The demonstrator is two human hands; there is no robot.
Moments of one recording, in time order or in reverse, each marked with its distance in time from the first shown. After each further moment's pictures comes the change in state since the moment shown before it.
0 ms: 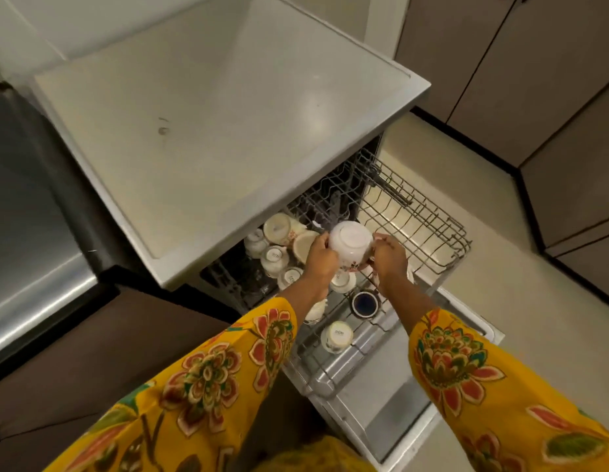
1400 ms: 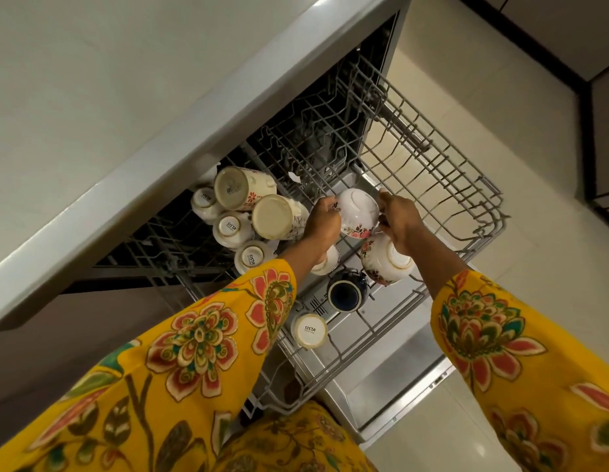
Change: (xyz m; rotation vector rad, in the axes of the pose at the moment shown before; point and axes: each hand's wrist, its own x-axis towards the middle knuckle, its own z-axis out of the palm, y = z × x) left_hand 0.128 -0.046 0.065 0.267 0.047 -0.197; right_hand 0.174 0.046 -0.015 -0.182 -0.233 0.215
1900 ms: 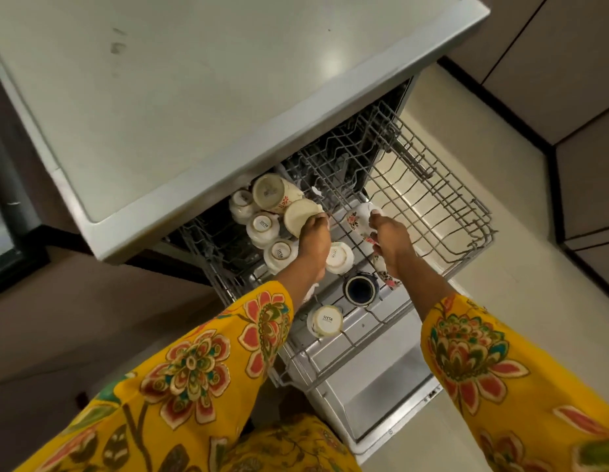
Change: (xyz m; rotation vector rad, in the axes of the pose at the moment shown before) left_hand -0.069 -0.021 -0.053 -0.447 0.076 -0.021; right_hand -0.091 0.001 0.036 -0.096 0.040 -0.146
